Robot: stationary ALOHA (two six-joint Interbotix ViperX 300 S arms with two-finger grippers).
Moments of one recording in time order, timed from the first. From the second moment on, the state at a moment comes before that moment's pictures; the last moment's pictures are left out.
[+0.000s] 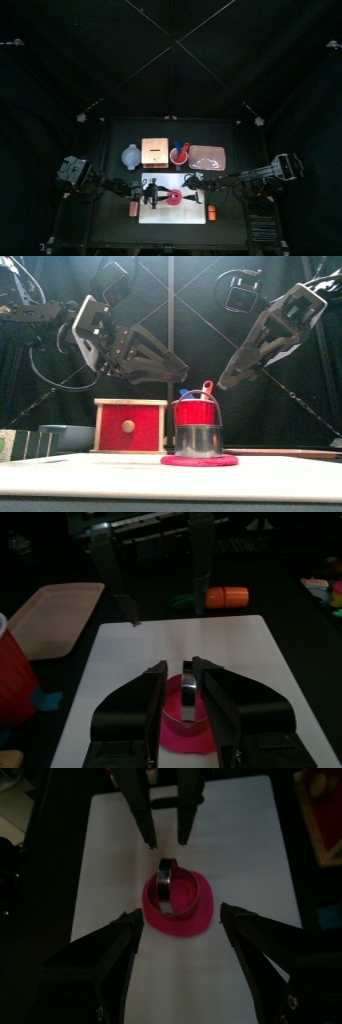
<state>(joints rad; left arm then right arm) -0.23 0.16 0.84 -0.40 -0.83 0.27 0.02 -0.17 0.94 -0.42 -0.35 0.56</state>
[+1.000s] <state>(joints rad) -0.31 0.30 0.81 -0.40 -0.86 0.26 0.37 0.10 0.97 0.55 -0.82 -0.06</state>
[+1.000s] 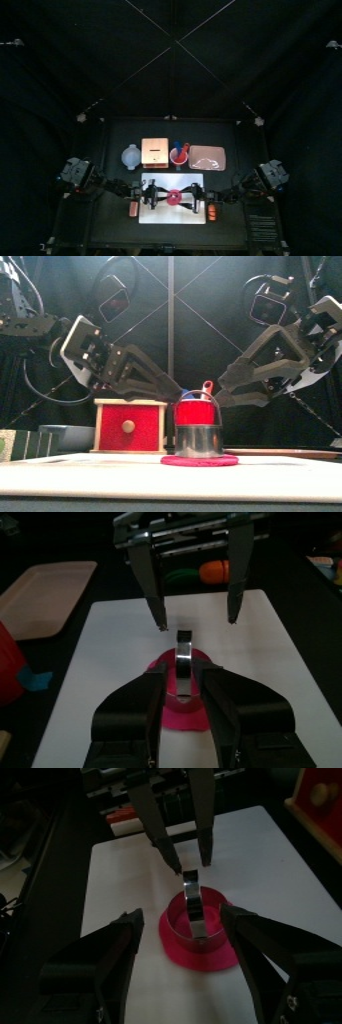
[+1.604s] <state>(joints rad) -0.30 0.30 0.82 -0.39 -0.85 0.27 0.32 0.13 0.94 0.52 -0.76 -0.06</state>
